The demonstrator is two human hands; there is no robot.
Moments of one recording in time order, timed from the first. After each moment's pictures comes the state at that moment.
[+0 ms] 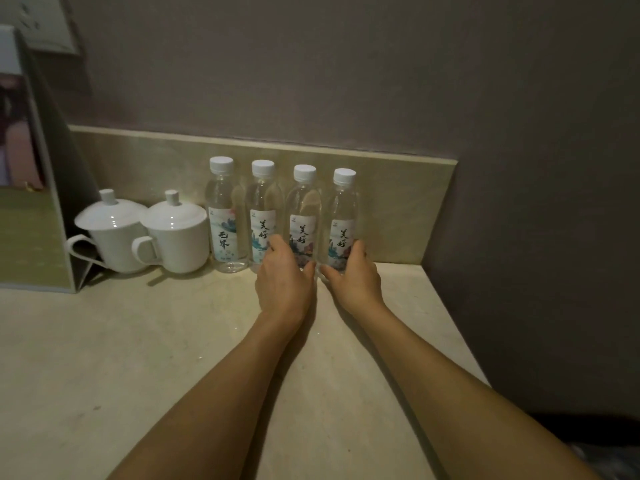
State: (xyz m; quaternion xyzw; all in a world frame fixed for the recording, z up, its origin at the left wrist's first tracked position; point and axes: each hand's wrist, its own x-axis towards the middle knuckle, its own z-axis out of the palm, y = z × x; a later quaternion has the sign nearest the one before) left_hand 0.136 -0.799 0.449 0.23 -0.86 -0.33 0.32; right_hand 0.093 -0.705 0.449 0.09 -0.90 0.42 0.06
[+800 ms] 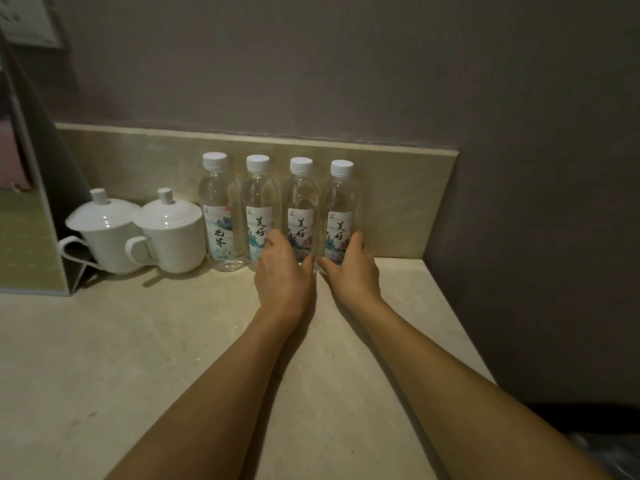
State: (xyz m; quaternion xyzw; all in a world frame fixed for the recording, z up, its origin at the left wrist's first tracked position) left_hand 0.126 -0.803 0.445 0.23 -0.86 -0.33 0.33; right_hand 0.088 -0.713 0.450 0.08 -0.91 0.41 0.08
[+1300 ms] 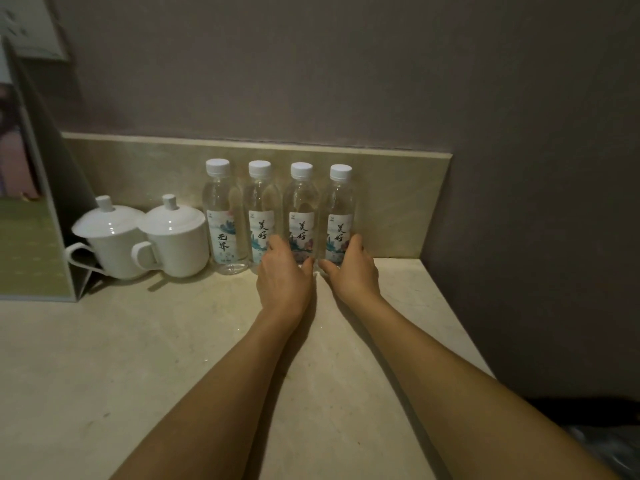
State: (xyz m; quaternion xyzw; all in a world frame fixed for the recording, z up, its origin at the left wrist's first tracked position) left_hand 0.129 -0.806 0.444 0.22 -0.85 -0.34 0.32; right_hand 0.093 -0.714 0.455 0.06 -0.91 0.41 0.06
